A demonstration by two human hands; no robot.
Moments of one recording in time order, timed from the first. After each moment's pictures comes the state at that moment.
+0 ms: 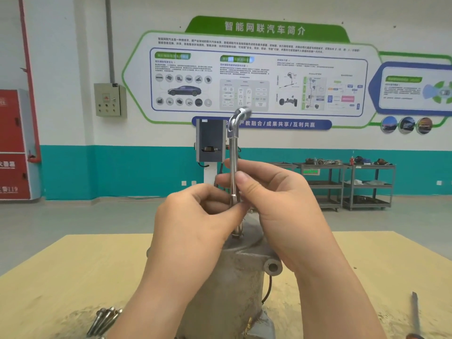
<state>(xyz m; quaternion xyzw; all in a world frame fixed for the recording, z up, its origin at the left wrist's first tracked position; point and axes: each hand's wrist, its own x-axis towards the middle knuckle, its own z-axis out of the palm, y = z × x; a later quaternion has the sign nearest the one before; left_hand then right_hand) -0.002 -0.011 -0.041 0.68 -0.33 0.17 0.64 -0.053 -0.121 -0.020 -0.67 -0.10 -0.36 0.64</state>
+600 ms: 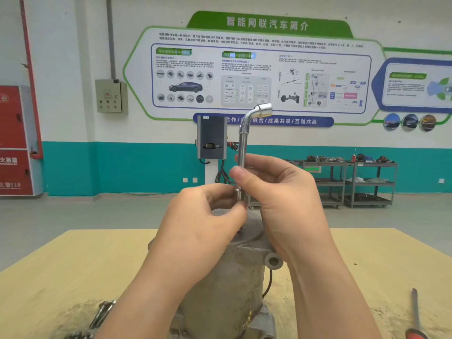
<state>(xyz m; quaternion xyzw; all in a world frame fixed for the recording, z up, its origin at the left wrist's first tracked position) -0.001 -0.007 -0.040 0.72 -0.37 0.11 0.58 -0.050 -0.119 -0.021 -0.63 -0.07 -0.42 0.65</state>
